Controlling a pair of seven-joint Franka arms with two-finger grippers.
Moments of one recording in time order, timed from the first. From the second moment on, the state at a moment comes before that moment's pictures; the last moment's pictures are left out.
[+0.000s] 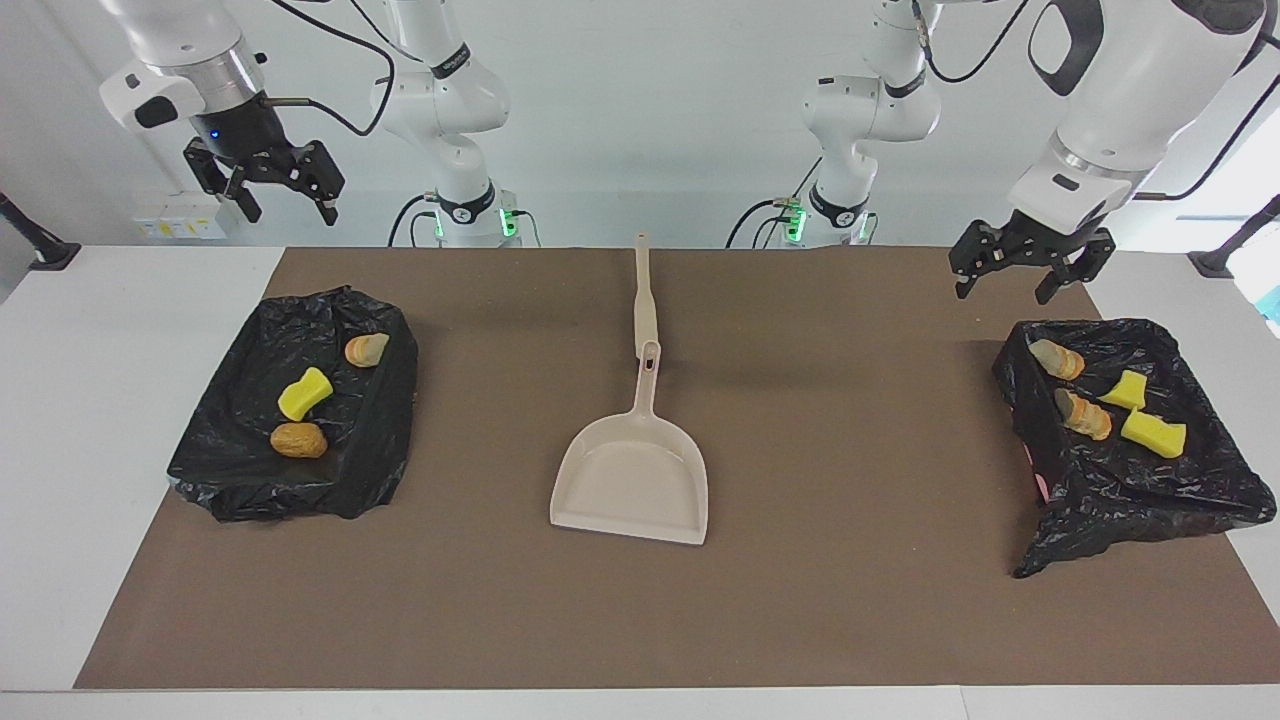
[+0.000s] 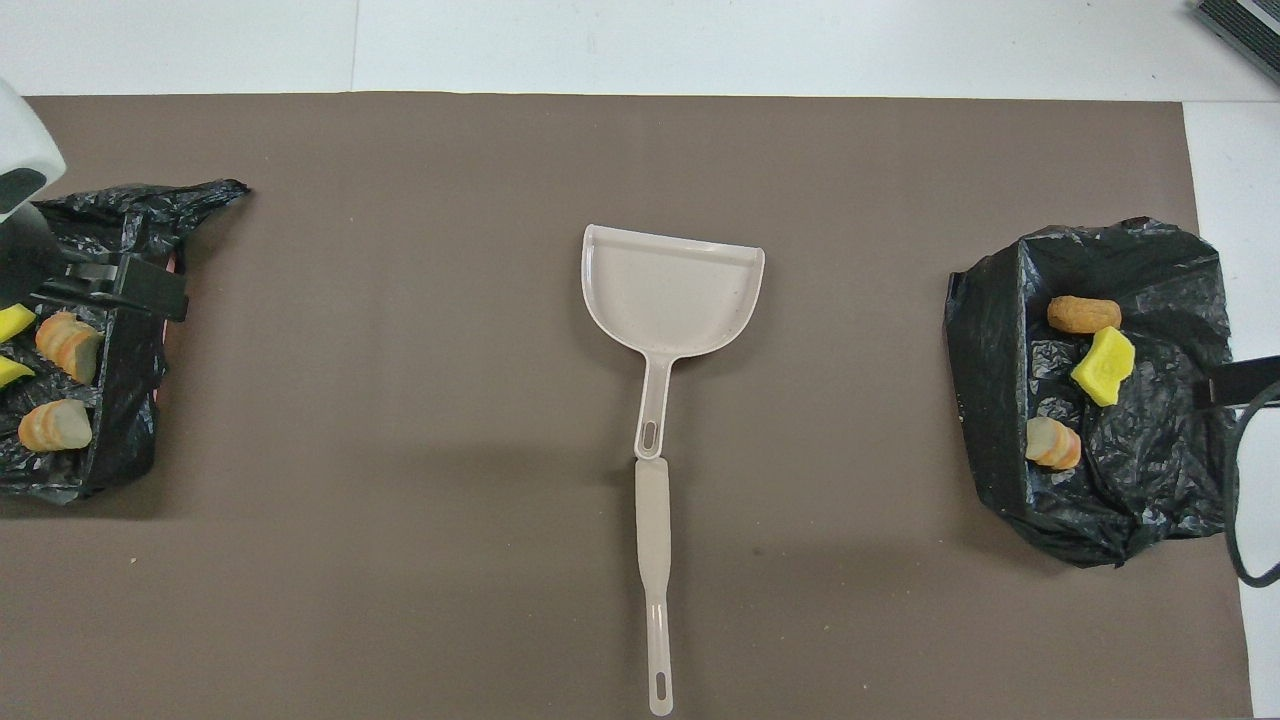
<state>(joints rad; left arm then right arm) -0.20 0.05 0.10 -1.47 0.01 1.52 0.08 0.06 -0.14 -0.15 -1.65 -0.02 1.49 -0.02</state>
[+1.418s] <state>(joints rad) -0.02 -0.02 -0.04 -1.54 0.01 1.50 0.09 0.06 -0.14 -0.15 -1.64 -0.02 1.47 -0.02</state>
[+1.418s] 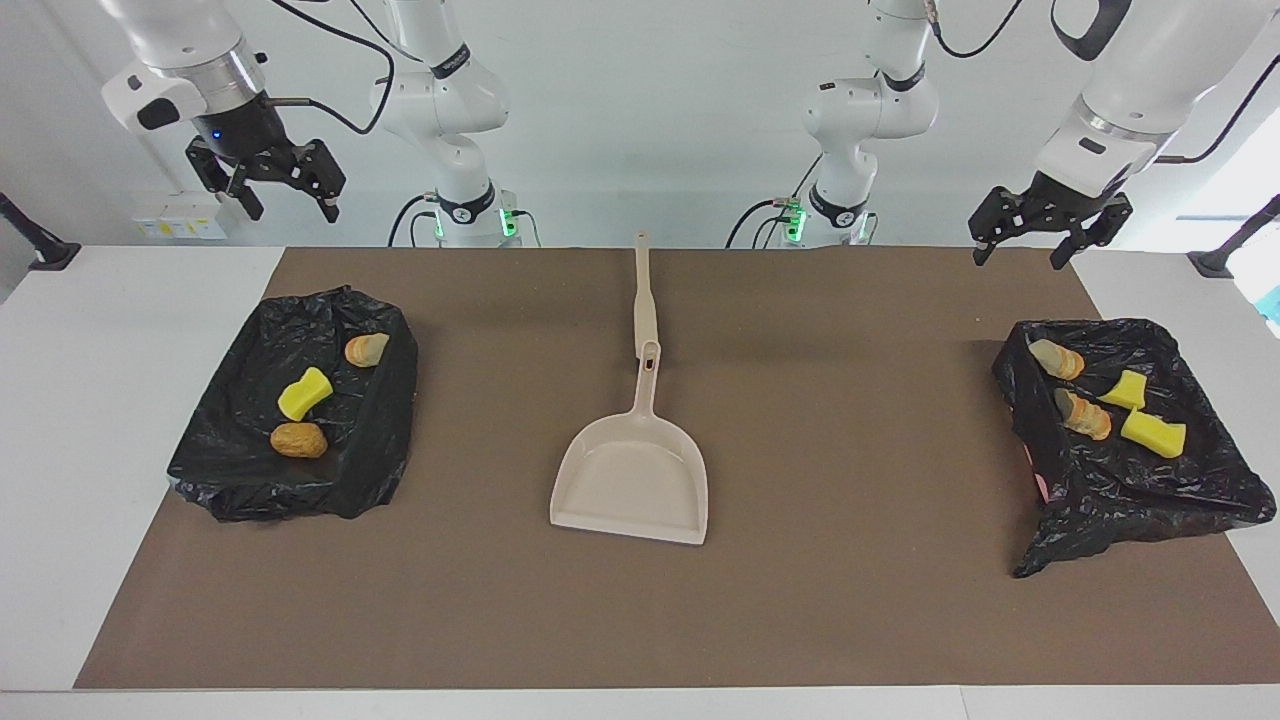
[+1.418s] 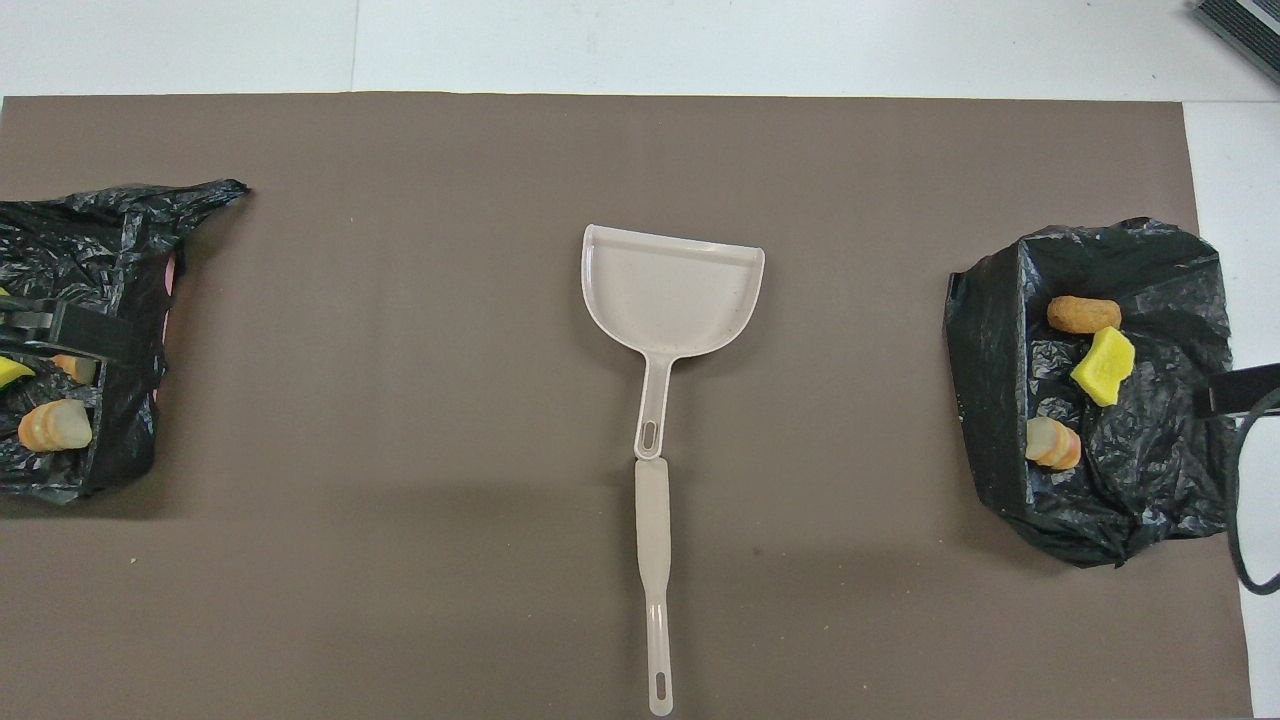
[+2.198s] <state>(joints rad) -0.02 0.02 -0.05 -1.50 0.01 1.48 0.09 0.06 -0.14 -0.14 -1.64 -0.02 1.49 -0.02</state>
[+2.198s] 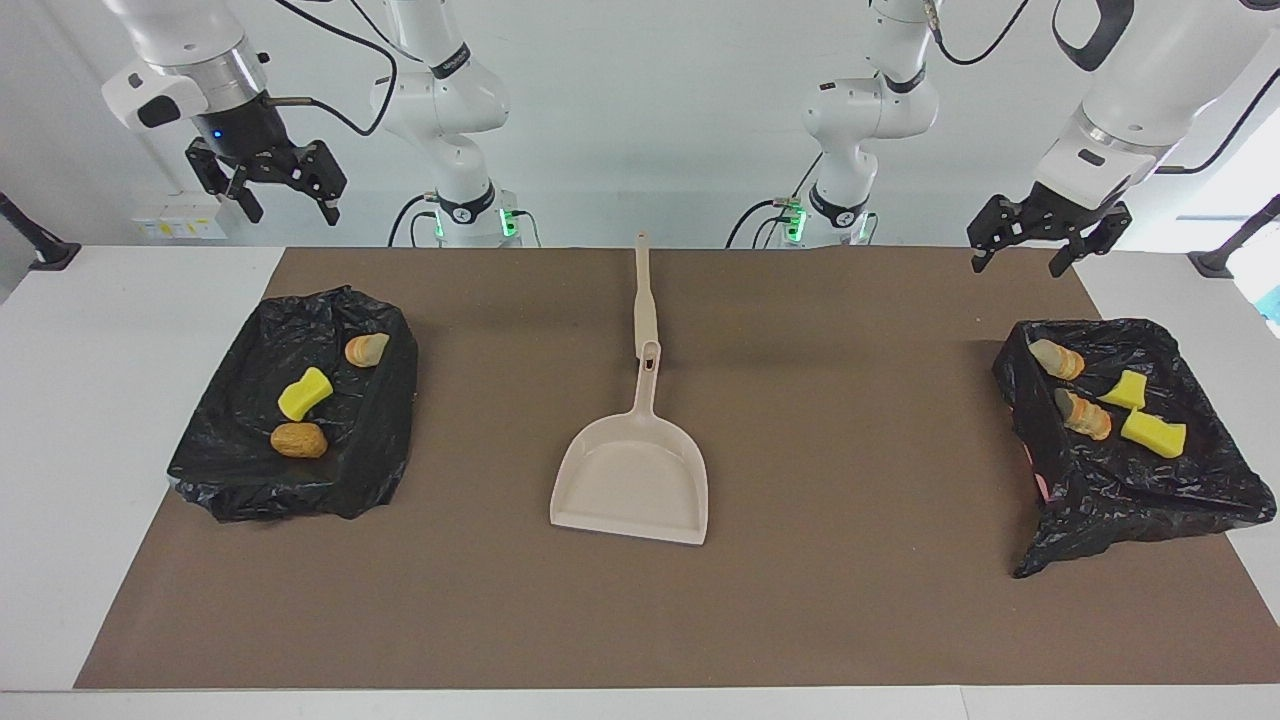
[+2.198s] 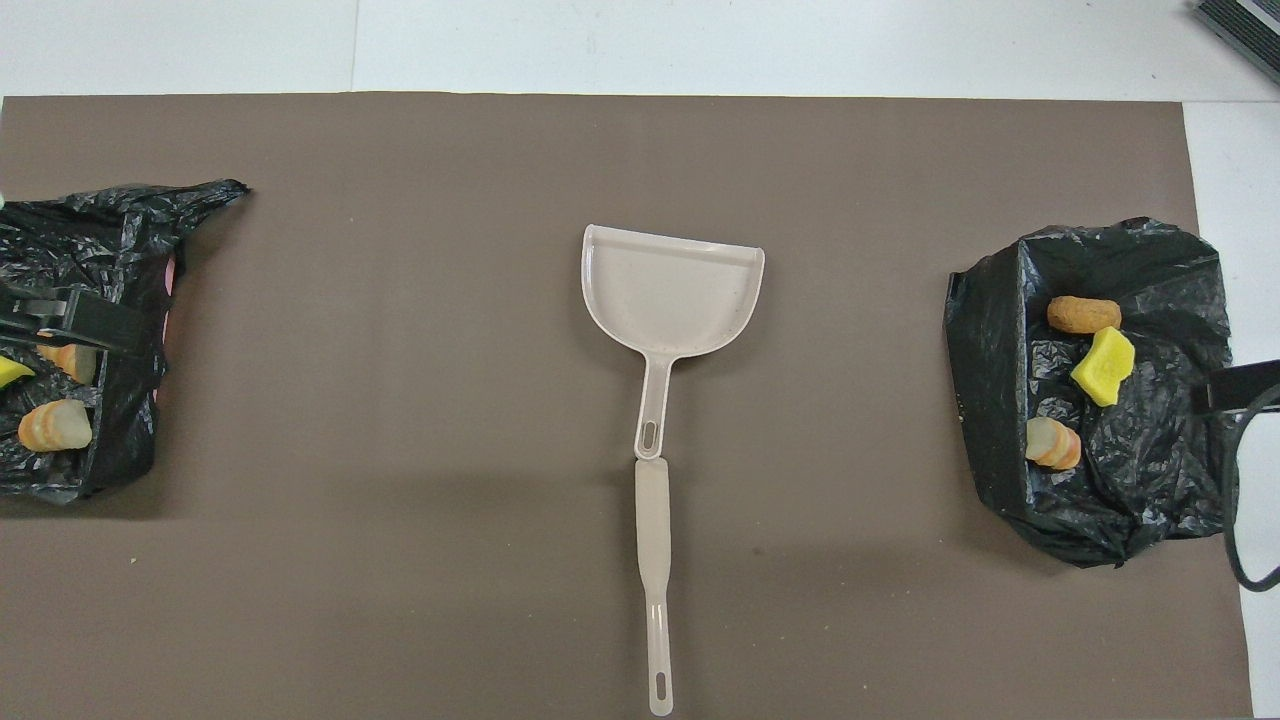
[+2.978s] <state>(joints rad) -0.02 0.02 -0.05 -1.50 0.01 1.48 0.09 0.06 -0.14 -0.15 -1.65 -0.03 1.51 -0.11</state>
